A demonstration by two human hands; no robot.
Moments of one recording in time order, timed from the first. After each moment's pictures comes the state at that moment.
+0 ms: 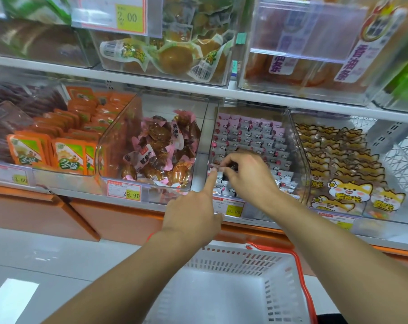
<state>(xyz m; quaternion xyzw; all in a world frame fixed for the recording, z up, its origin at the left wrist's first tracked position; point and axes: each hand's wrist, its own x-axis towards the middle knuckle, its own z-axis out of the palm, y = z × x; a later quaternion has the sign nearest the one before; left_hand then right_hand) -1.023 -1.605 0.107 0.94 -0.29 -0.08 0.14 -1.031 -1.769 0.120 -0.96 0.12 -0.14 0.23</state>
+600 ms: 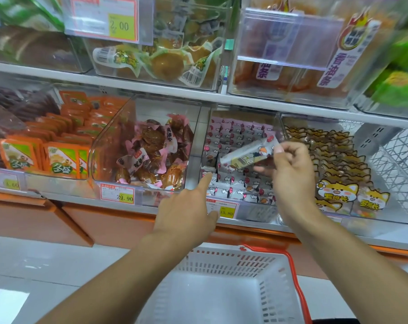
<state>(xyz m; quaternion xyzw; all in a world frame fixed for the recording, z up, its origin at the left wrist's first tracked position) -1.026 -1.603 0.117 0.94 -0.30 -0.03 0.18 -1.090 -1.778 0.159 -0.68 0.27 -0.34 0.59</state>
